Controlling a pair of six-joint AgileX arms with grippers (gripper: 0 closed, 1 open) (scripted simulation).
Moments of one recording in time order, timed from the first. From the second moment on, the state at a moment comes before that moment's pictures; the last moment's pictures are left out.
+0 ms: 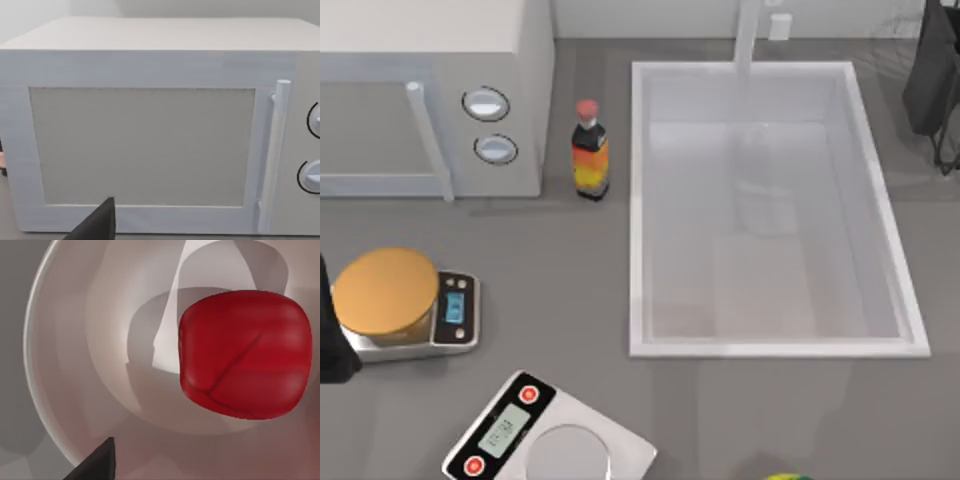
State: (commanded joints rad) left arm 0.00 0.00 0.00 0.00 0.00 0.00; right arm -0.37 1.48 0.98 -1.08 0.00 -0.36
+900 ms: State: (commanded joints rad) left arm 0.00 0.00 0.00 0.00 0.00 0.00; right arm -0.36 1.69 0.73 -0.61 0.00 -0.35
